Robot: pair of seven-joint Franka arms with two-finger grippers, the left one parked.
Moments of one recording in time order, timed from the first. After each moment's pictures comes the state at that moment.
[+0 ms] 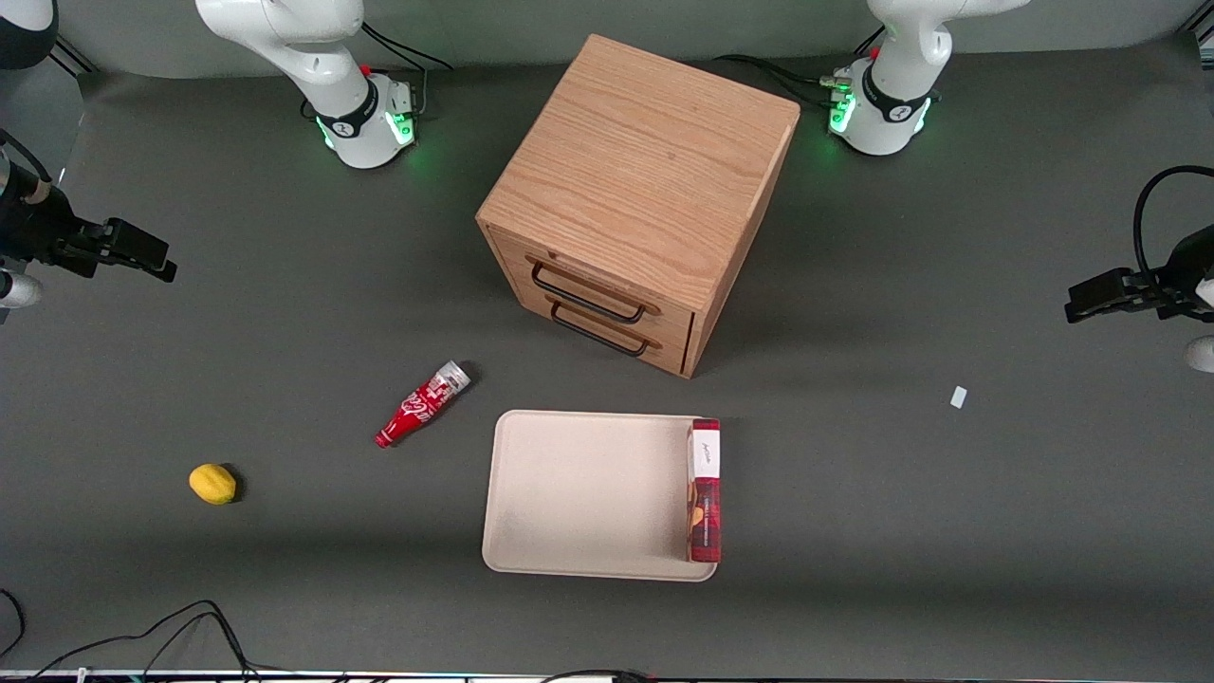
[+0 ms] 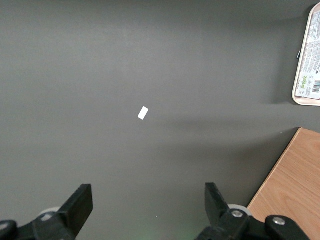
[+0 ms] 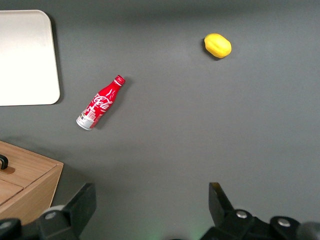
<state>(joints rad) -0.04 0.00 0.05 -1.55 -0.01 1.50 0.10</state>
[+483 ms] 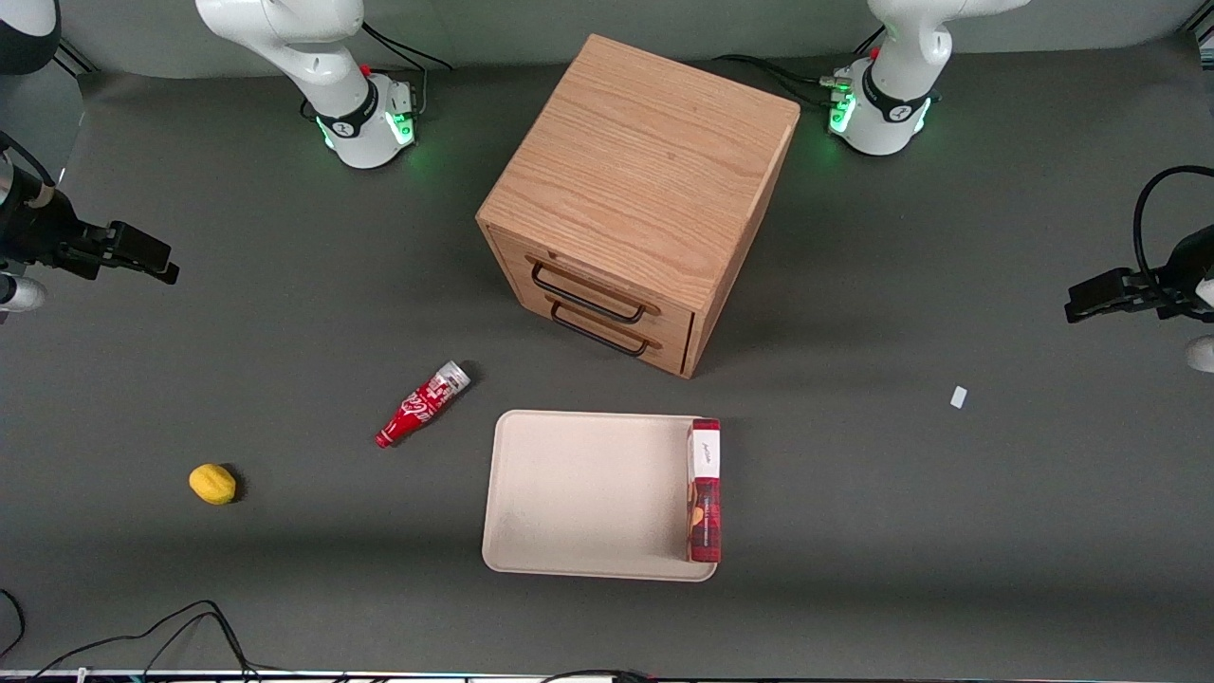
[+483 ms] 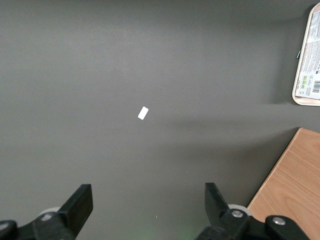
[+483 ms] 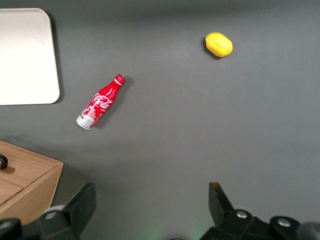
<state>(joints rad) -0.04 0.01 0.05 -1.55 -0.01 1.50 0.11</state>
